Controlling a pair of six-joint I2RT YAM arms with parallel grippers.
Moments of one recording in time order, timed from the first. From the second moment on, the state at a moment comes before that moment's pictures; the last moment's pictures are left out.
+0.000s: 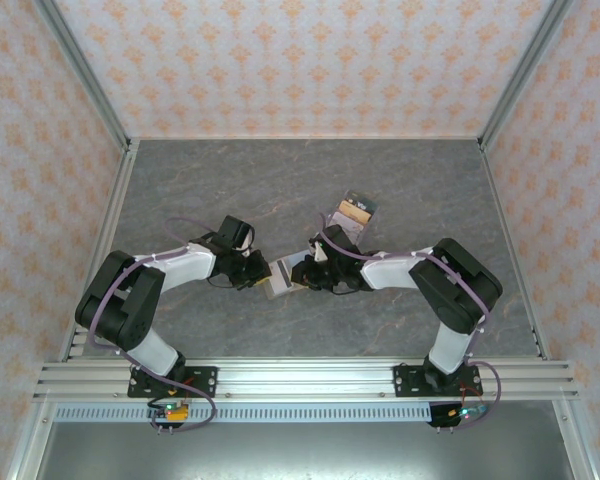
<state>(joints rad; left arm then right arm) -0.38 1.59 0.74 -0.30 0.40 -0.88 0.73 1.76 0.79 0.16 -0.50 0.97</state>
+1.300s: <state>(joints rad) -0.36 1.58 0.70 -0.20 0.39 -0.91 0.73 1.84 0.81 0.20 -0.58 1.00</state>
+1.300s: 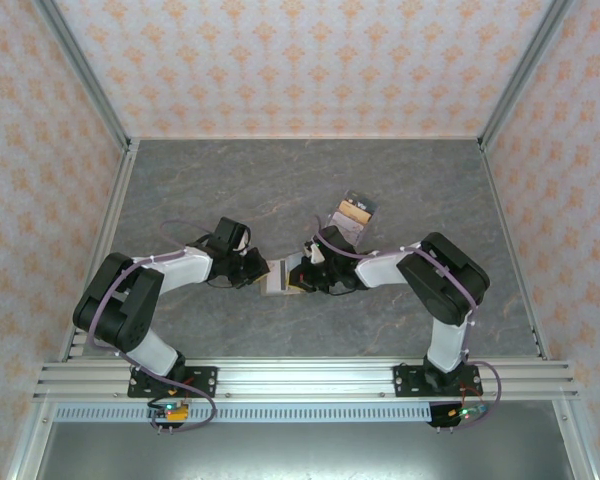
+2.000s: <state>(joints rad) -0.36 1.50 0.76 -0.34 0.43 -0.87 0.73 1.81 0.79 0.20 -0.48 1.00</state>
